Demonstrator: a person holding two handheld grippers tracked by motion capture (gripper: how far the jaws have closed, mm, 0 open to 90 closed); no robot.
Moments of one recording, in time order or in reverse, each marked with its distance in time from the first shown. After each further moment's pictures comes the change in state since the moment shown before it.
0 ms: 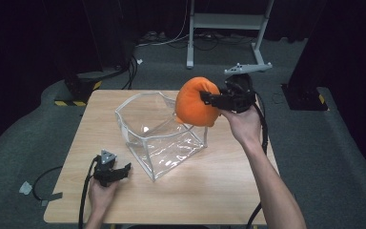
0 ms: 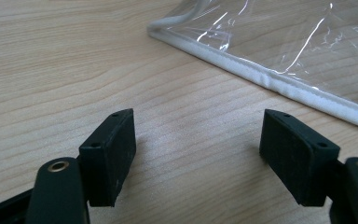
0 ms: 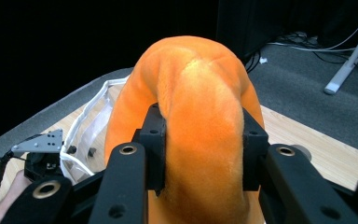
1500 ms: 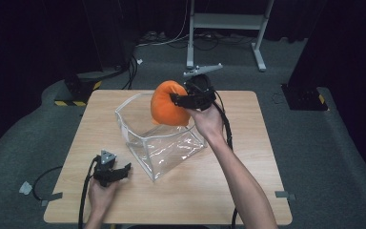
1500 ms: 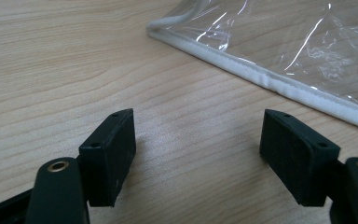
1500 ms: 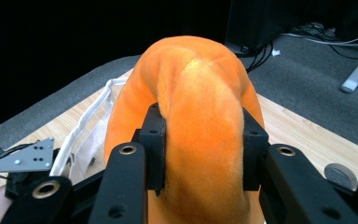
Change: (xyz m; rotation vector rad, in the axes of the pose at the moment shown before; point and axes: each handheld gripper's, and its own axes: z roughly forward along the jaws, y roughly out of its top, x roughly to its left) left arm -0.005 0.000 0.003 -0.057 0.005 -0.091; right arm 0.030 0.007 0.088 0.061 0.010 -0.030
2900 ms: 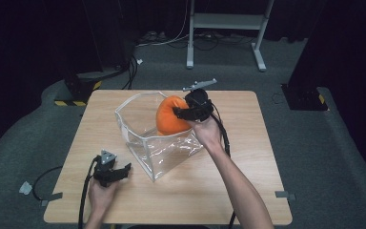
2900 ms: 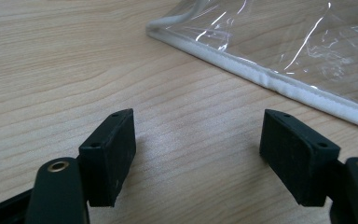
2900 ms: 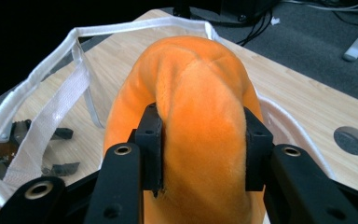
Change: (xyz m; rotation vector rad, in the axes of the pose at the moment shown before) left arm 0.012 0.003 -0.009 0.142 -0.026 0.205; right arm -0.013 -0.041 0.036 0.096 -0.020 0.019
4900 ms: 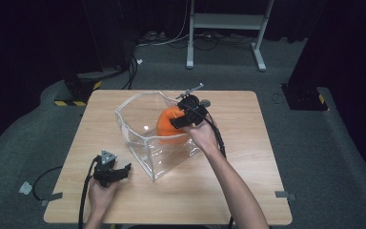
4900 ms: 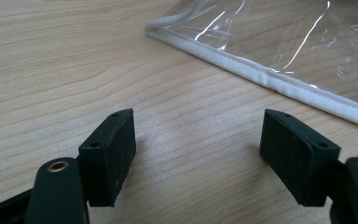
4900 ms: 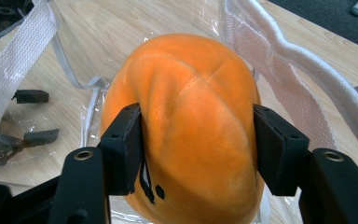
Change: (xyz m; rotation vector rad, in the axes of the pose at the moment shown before) left arm 0.000 0.000 0.000 0.001 -0.003 0.007; right arm 0.001 -0.010 0.034 0.194 -0.035 -0.014
